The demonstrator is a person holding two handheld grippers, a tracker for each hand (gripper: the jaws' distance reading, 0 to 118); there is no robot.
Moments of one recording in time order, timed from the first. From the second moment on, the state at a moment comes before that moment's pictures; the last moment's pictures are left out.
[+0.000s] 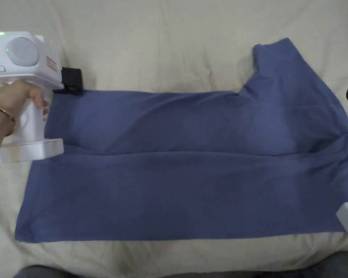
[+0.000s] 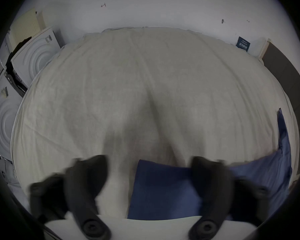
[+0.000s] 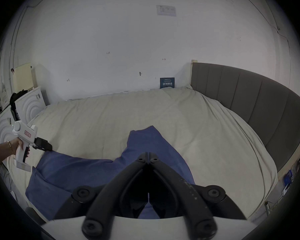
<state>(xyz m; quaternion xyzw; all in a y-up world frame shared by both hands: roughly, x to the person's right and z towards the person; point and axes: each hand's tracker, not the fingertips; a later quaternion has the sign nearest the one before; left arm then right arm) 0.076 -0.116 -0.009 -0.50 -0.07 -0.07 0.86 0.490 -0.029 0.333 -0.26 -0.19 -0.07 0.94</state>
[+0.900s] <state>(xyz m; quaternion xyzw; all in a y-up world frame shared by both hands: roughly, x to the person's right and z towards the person) 0.064 -0.050 0.053 -0.41 -0.11 -0.03 0.90 0.621 -0.110 0.159 -0.53 -0.25 -0.08 0.81</state>
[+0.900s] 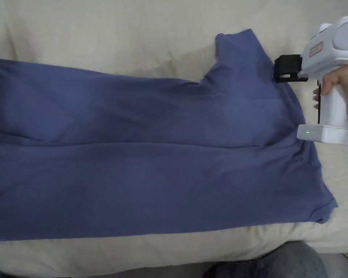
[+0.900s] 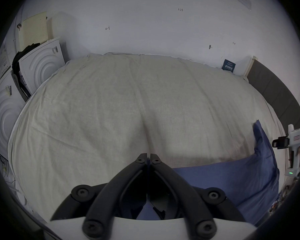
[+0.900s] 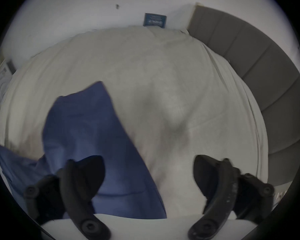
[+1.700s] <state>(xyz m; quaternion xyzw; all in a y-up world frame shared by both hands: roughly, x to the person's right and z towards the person) 0.022 0.017 0.139 -0.38 -0.12 0.01 0.92 0.577 0.043 0.320 -0.37 -0.15 -0.11 0.91</state>
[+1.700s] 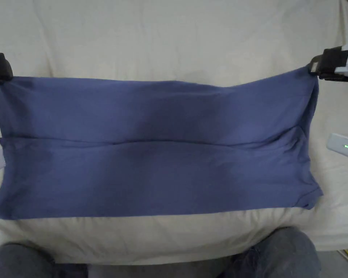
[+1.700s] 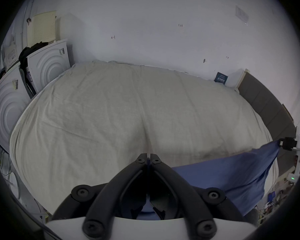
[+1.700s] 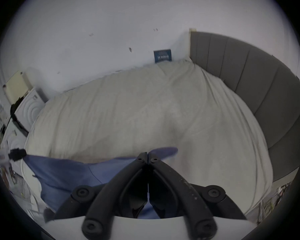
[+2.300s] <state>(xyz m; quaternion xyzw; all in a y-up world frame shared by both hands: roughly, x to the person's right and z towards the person) -0.030 -0.081 0.271 -0.46 -0.02 0.04 0.89 0.544 -0.047 0.480 -0.40 -0.22 -0.16 0.88</state>
